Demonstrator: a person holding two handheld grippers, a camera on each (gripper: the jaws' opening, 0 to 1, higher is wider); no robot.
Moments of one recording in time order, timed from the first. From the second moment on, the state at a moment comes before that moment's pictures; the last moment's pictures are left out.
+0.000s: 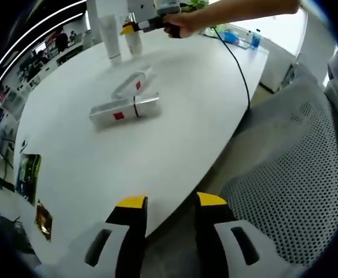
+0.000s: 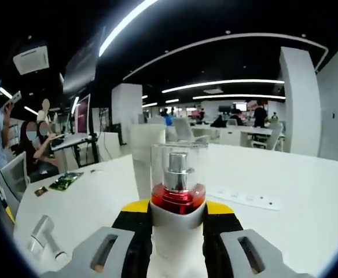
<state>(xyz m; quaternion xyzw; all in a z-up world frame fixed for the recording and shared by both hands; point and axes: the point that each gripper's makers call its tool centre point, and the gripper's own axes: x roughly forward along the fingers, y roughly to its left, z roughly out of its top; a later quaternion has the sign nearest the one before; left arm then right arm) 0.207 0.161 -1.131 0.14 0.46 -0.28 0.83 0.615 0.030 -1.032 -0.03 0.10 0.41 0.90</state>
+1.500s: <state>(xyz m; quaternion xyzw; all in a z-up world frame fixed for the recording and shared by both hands) 0.209 0.161 -1.132 0.14 0.46 -0.28 0.83 0.600 0.002 -1.073 -0.08 0.18 0.42 0.89</state>
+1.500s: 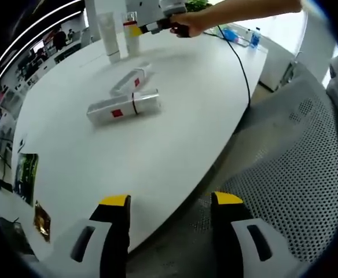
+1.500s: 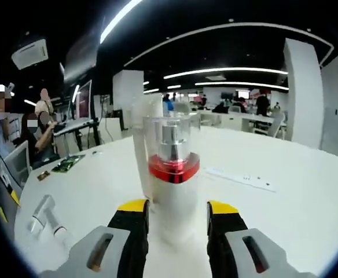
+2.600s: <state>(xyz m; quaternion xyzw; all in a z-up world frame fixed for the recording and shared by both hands) 0.208 0.159 -1.132 0.13 0.46 -0.28 0.83 0.615 0.027 -1.066 -0.07 0.17 0.42 0.89</state>
